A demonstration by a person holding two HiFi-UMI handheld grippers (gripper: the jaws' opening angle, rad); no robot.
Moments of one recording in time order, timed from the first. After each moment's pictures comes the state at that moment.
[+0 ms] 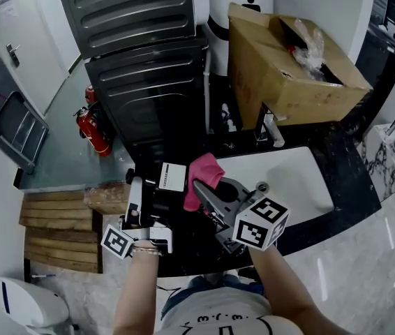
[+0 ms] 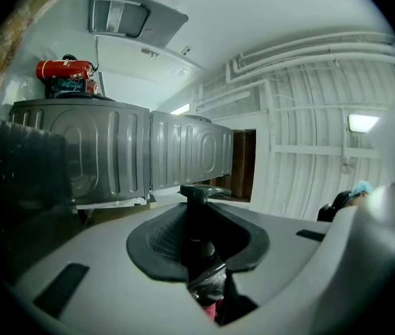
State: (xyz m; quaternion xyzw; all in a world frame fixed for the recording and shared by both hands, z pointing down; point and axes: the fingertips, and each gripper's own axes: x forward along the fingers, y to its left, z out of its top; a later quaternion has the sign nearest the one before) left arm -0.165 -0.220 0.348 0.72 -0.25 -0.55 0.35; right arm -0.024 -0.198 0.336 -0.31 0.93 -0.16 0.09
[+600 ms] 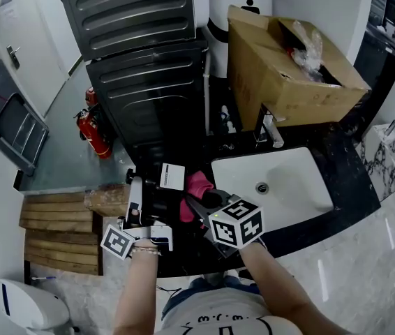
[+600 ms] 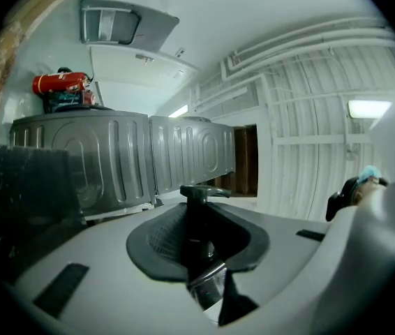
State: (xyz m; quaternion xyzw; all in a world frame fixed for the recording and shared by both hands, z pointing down) left arm -0.172 -0.221 0.348 0.72 -0.29 -0.53 0.33; right arm -0.056 -0.201 0.412 -0.34 0.92 -0.20 -0.06
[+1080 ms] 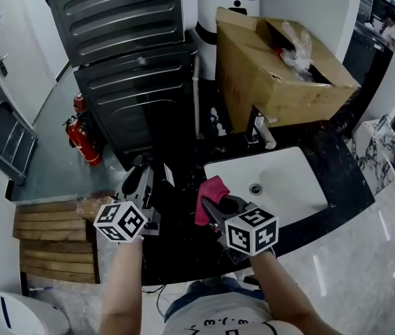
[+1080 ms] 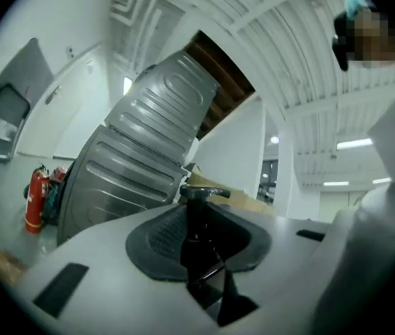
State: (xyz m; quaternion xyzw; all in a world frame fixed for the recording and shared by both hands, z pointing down) left arm -0.147 -0.290 0.369 0.85 -0.49 -0.13 0.13; right arm -0.001 -0.201 0.420 -0.42 0.88 -0.22 -0.07
